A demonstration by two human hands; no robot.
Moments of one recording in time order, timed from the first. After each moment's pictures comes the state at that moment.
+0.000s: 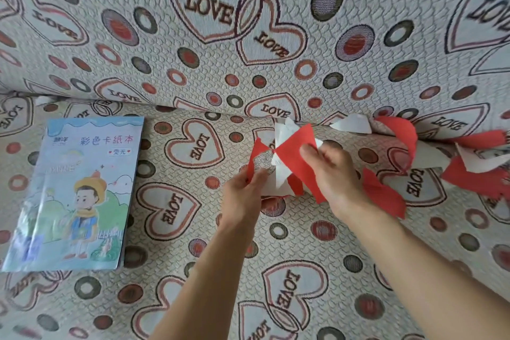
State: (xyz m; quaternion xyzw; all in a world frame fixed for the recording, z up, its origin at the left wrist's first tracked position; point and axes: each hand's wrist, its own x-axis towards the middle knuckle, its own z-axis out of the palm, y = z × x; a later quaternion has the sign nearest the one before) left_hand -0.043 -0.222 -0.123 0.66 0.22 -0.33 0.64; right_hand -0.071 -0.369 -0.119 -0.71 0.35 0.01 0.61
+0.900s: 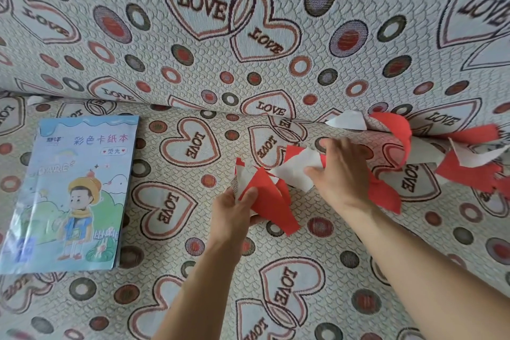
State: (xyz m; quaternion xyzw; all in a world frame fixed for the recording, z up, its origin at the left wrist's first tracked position) left_hand -0.063 -0.200 -0.135 0.64 0.26 -0.34 0.64; right_hand -0.082 -0.393 -0.152 -0.95 0.27 0.08 0.16
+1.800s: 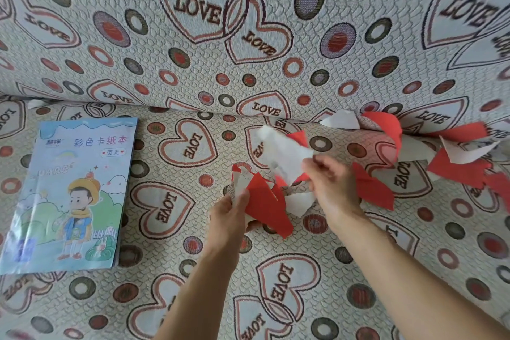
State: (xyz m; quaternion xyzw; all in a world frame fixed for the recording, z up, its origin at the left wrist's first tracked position) left_hand -0.076 -0.194 -0.136 0.65 0.26 -0.34 0.63; right_hand -0.100 -0.364 -0.128 -0.67 0.41 -0.05 0.61
